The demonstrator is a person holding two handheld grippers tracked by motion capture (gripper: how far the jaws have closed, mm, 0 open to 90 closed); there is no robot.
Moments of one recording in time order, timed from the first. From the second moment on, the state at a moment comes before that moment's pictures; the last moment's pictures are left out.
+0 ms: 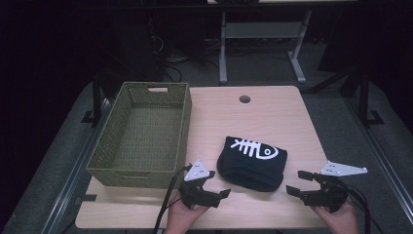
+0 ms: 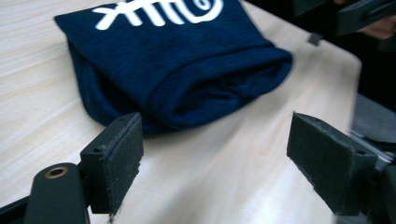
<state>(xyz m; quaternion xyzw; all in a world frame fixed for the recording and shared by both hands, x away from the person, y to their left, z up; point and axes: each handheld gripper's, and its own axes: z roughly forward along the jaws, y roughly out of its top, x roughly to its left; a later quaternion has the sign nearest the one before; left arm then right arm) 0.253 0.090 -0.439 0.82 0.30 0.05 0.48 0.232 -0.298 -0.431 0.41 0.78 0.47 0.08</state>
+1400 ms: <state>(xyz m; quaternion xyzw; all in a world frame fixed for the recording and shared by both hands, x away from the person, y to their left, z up) 0.346 0.059 -0.461 0.79 0.44 0.05 0.43 0.310 -0.290 -0.464 0.47 0.76 0.44 0.01</state>
